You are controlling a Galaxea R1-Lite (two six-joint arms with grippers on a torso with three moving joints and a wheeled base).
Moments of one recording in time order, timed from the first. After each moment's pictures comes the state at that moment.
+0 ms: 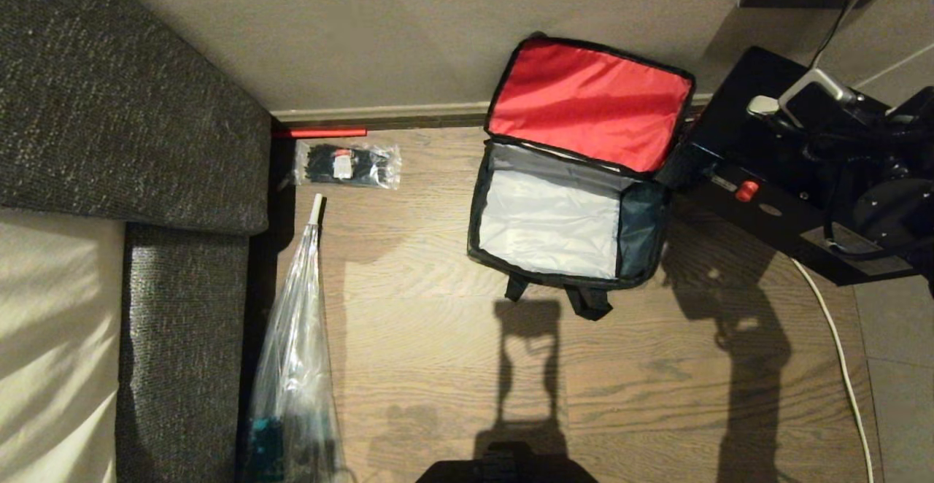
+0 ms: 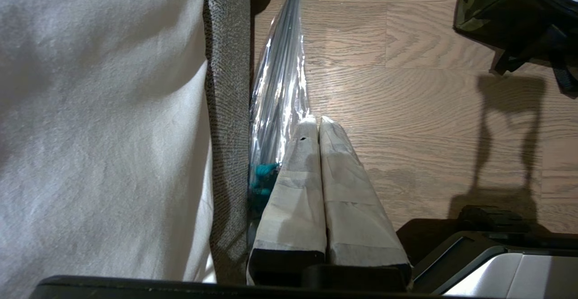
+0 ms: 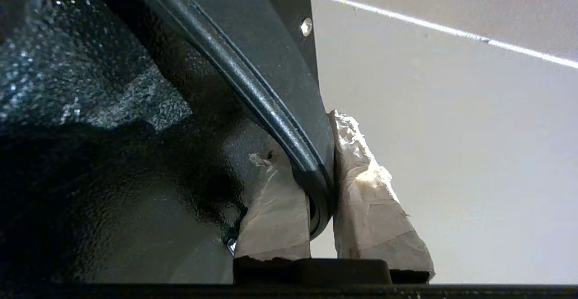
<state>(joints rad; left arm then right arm) 0.00 0.00 0.00 0.01 0.01 0.00 0.16 1.56 -0.84 -1.06 -0.90 -1.30</state>
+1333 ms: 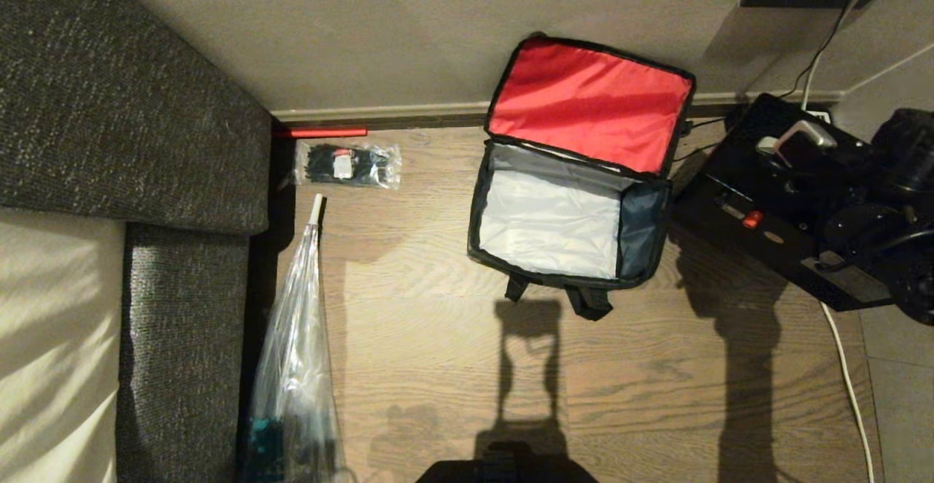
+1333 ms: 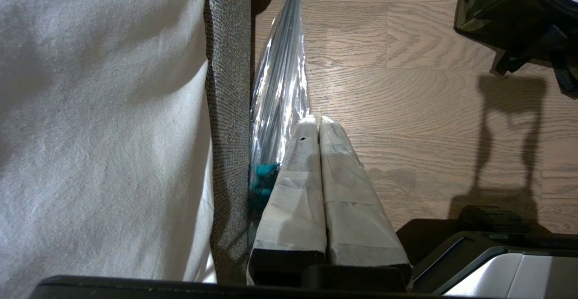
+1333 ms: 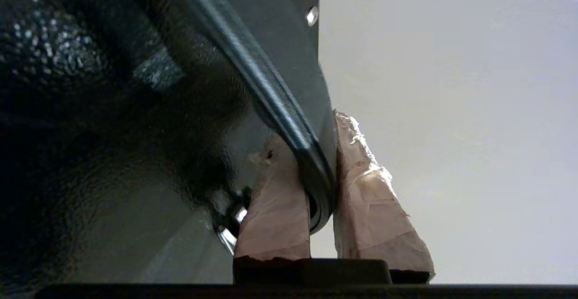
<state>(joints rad) 0.00 0.00 0.00 0.01 0.01 0.00 0.00 1.73 -0.84 -1.05 -0.89 -1.24</state>
